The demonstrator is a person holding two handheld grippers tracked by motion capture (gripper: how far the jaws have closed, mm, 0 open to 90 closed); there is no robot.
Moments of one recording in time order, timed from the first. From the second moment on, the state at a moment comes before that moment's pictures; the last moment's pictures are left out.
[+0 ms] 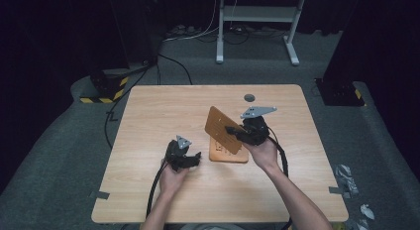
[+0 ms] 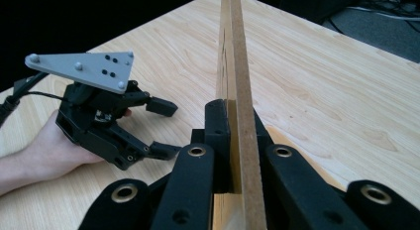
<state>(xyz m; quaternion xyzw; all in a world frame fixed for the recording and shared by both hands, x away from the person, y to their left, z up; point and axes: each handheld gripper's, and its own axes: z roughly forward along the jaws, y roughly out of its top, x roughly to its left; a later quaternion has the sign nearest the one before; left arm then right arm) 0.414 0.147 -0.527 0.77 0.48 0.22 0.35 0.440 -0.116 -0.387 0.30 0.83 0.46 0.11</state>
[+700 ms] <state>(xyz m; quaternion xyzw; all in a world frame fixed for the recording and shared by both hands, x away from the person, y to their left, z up) 0.415 0.147 -0.527 0.77 0.49 0.22 0.35 0.439 -0.142 -0.373 0.31 0.83 0.45 0.12</state>
